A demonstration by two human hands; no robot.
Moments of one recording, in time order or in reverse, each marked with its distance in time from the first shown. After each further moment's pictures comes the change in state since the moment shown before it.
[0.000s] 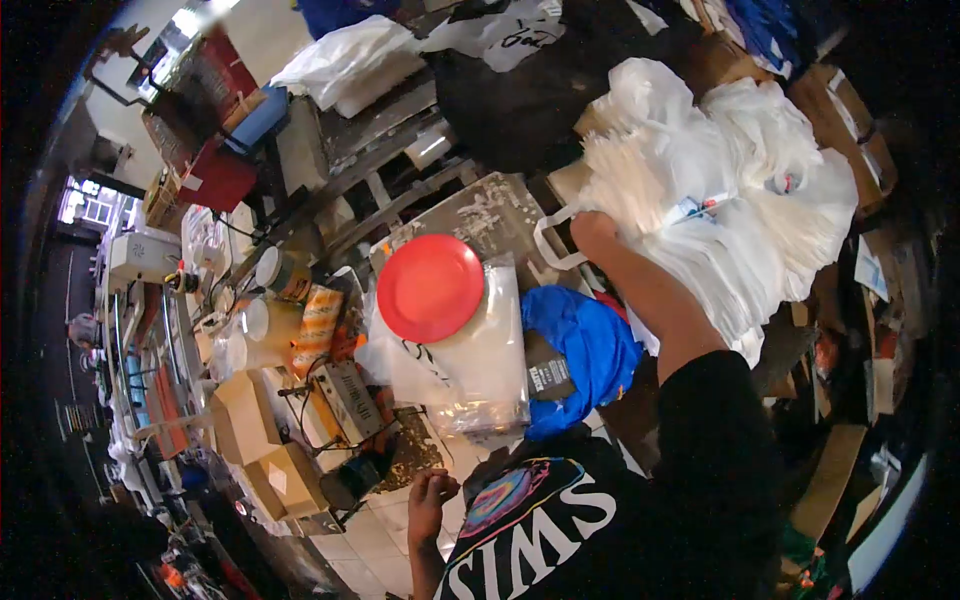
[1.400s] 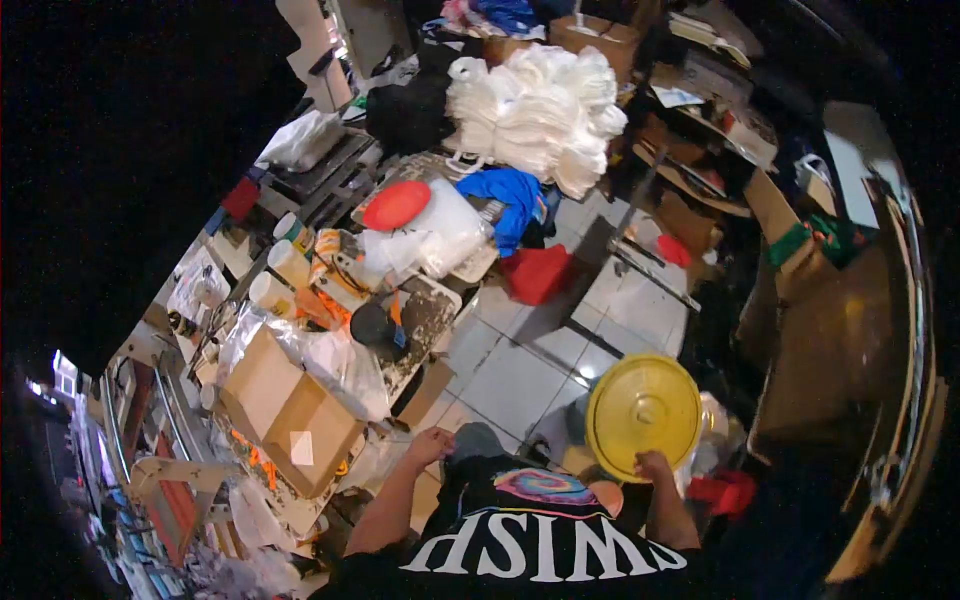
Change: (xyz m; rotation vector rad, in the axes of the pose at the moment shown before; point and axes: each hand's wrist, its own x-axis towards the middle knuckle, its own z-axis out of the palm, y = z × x) left_hand -0.059 -0.267 -0.344 0.568 -0.801 -0.088; right_hand -0.992 -0.552 0.410 1.842 -0.223 1.134
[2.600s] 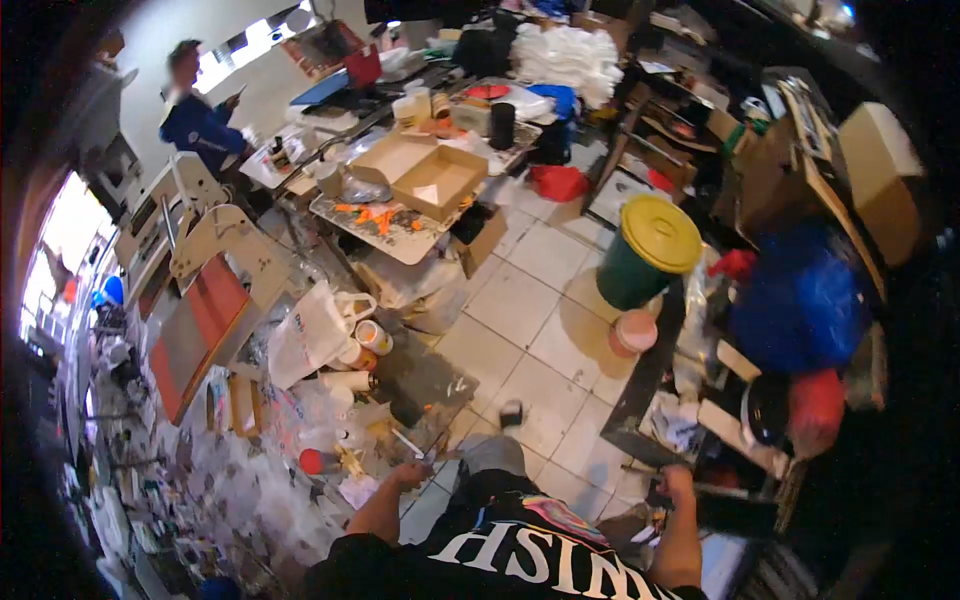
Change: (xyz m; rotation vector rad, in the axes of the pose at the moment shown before) left_hand -0.533 -0.814 -0.254 0.740 -0.117 0.100; right_hand -0.645 0.533 0.462 0.087 0.444 -0.021
